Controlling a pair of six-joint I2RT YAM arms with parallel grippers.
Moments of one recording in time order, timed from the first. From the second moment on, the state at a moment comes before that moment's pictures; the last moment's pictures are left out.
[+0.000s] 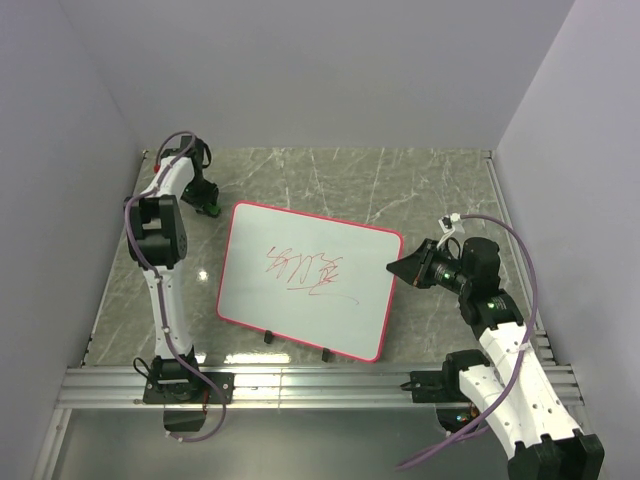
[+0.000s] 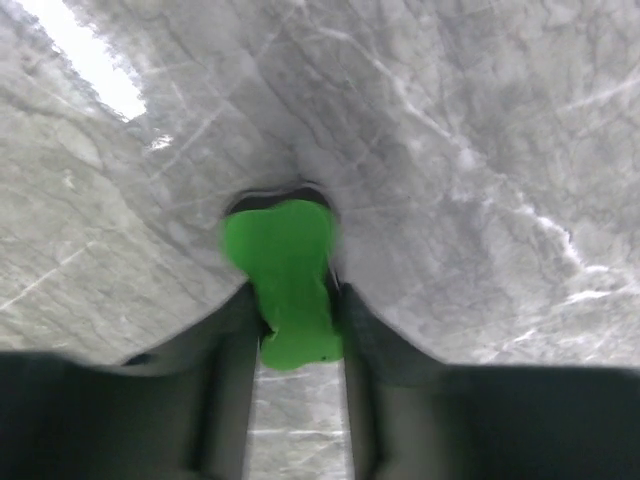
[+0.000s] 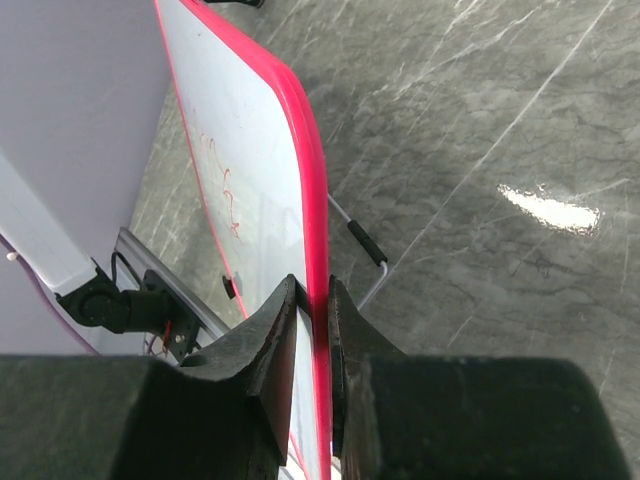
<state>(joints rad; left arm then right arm) 0.05 2.35 2.00 -0.92 -0.18 -1.04 0.13 0.69 0.53 -0.28 -0.61 0.55</state>
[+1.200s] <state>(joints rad) -0.52 1.37 1.23 -0.54 -0.03 -0.65 0.30 0.79 0.66 -0.32 -0.44 0.54</state>
